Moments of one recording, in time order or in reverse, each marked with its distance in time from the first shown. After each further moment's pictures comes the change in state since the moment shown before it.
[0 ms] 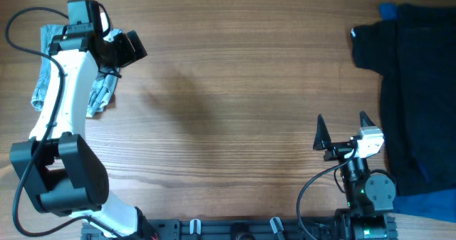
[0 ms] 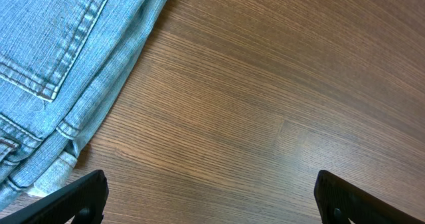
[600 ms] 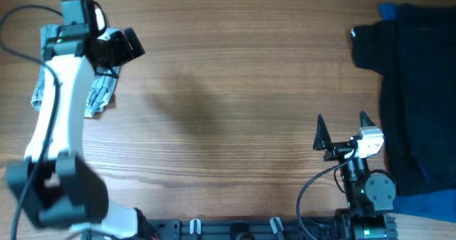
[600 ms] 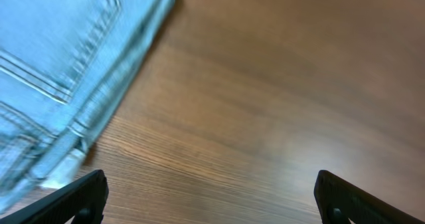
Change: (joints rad) left arm 0.000 -0.090 -0.006 -0.007 0.000 0.000; right arm 0.000 0.000 0.000 0.000 0.000 0.000
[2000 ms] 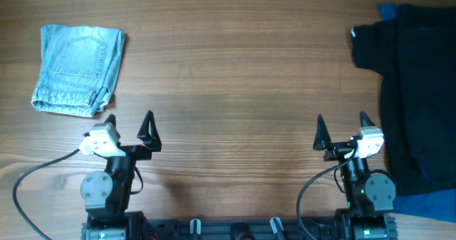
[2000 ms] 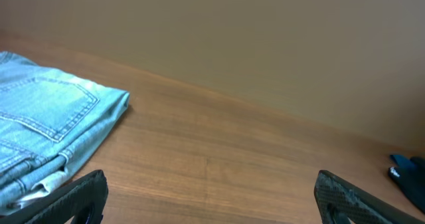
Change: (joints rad) left arm -0.057 -1.535 -1.345 0.785 0.001 0.000; right arm 0.000 -0.002 0.000 0.000 0.000 0.000
